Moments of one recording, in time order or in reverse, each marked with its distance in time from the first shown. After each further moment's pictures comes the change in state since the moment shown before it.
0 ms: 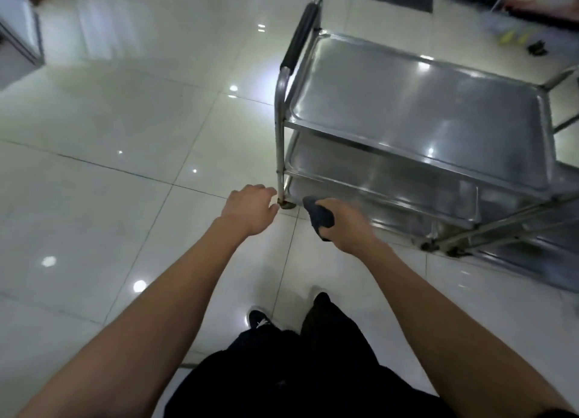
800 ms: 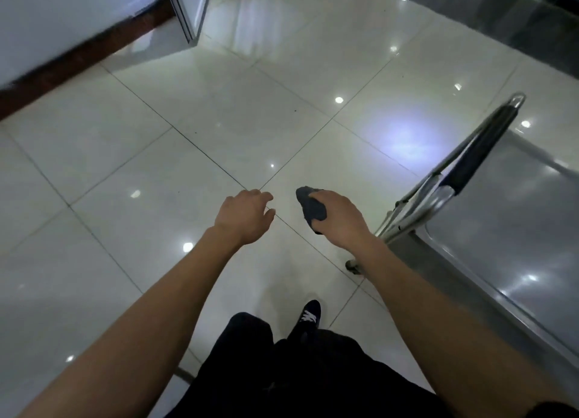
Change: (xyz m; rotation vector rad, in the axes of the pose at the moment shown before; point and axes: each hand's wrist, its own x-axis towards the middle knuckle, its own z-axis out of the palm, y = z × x) left_hand 0.077 -0.265 -0.096 -0.115 0.086 -0.475; right_hand 0.315 -0.240 0.014 -0.043 -0.238 -0.386
